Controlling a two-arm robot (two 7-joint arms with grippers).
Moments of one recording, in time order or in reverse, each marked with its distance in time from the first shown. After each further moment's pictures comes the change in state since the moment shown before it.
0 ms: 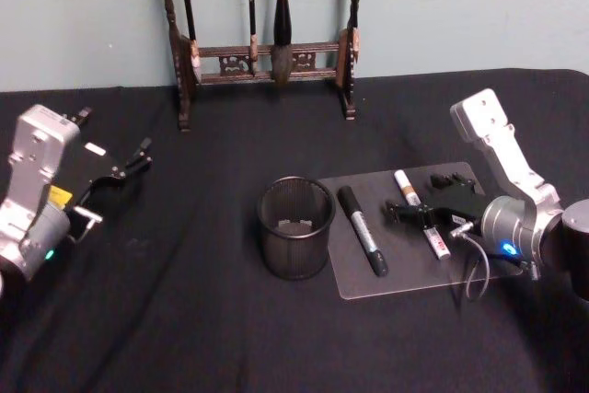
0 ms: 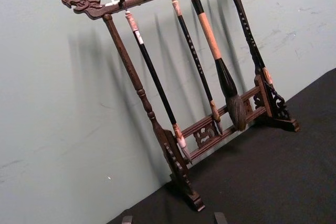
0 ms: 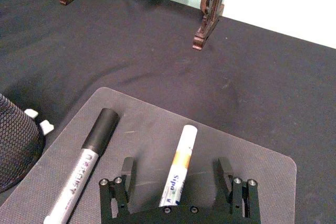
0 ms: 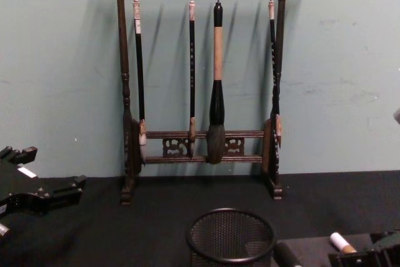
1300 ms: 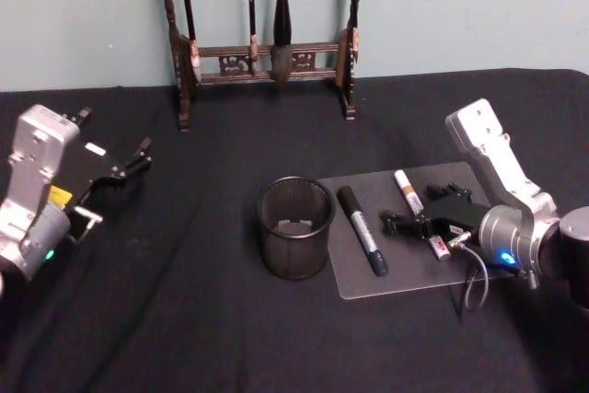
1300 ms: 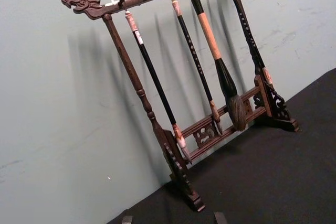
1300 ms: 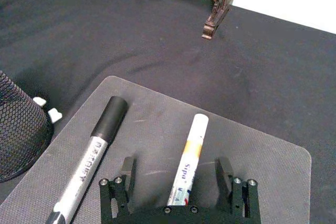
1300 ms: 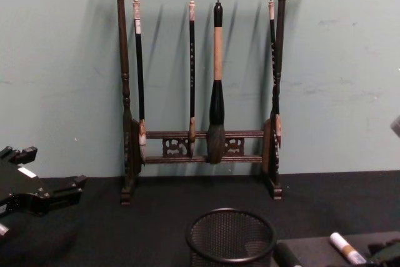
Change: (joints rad) left arm 0.000 0.000 0.000 0.000 0.000 0.000 0.000; right arm -0.032 -0.039 0.048 -0.004 -0.073 0.020 0.055
